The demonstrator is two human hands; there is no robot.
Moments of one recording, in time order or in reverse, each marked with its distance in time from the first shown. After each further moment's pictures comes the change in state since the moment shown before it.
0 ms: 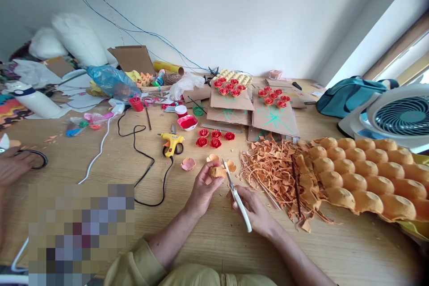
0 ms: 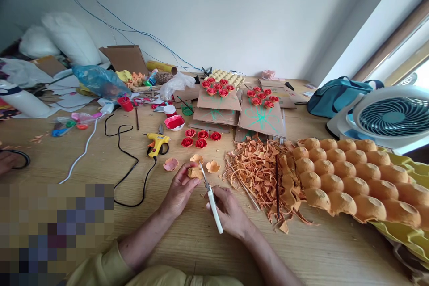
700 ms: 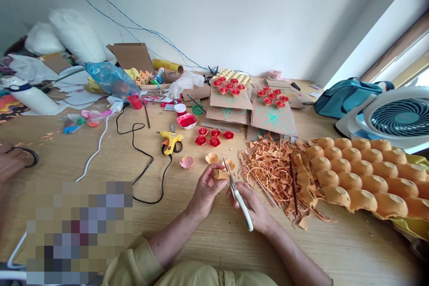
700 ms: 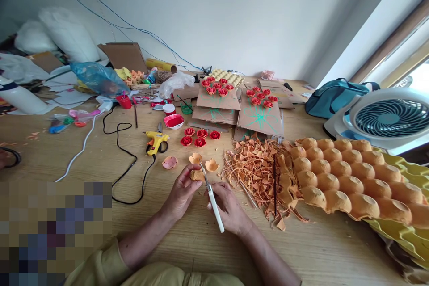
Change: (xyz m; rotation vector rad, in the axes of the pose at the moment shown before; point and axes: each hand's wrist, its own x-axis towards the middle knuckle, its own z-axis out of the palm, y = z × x) left_hand -0.008 -0.002 0.013 -0.051 -0.044 -0.004; right_hand -0.001 0.014 0.000 -0.071 0.046 -0.134
